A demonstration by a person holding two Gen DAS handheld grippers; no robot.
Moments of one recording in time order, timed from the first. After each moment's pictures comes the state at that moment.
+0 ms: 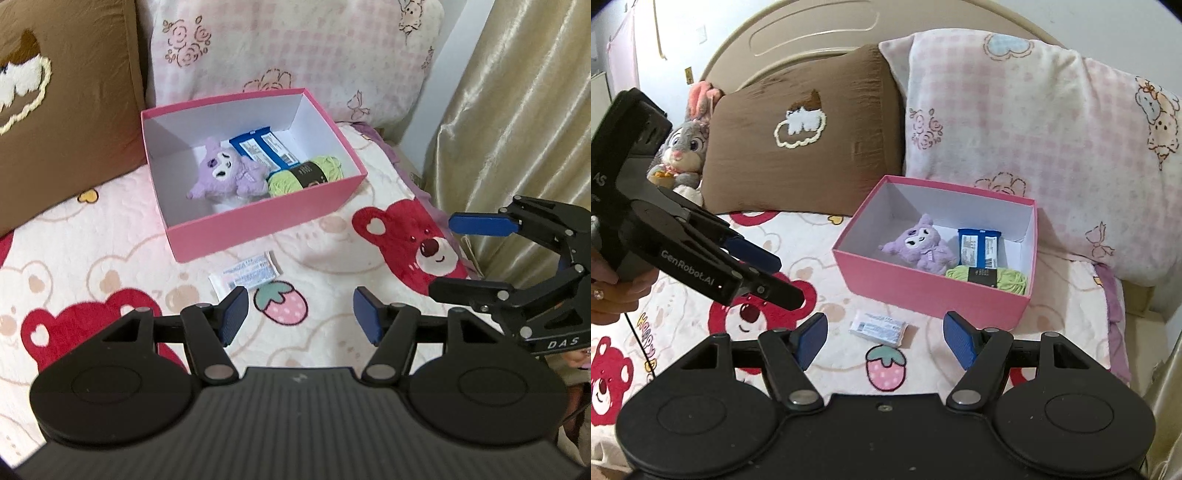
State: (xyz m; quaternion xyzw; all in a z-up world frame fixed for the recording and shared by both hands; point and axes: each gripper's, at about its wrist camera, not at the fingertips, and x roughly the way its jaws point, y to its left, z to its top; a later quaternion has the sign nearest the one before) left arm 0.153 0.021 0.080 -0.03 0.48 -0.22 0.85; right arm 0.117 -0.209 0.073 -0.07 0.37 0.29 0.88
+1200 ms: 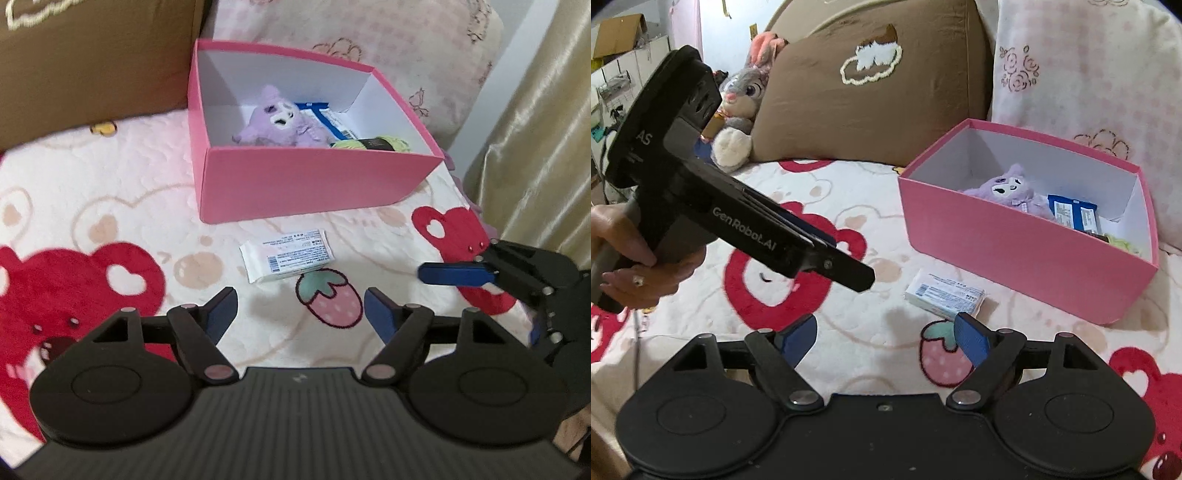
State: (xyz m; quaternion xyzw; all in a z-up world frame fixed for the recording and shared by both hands) left arm 0.168 0.052 -0.051 -0.11 0.45 -0.18 0.87; right arm 0.138 -0.157 -0.055 -0.11 0.35 0.39 0.84
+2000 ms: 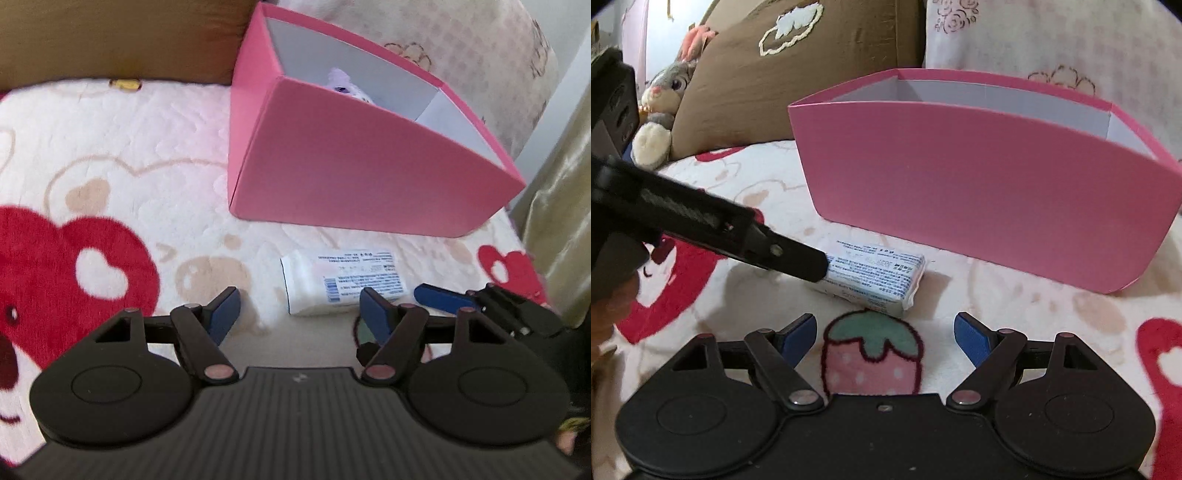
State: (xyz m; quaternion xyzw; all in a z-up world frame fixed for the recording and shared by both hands) left arm 0.201 0.046 -0.141 -0.15 0.39 -0.11 0.90; right arm 0.191 -0.155 -0.154 -0.07 0.32 0.32 0.89
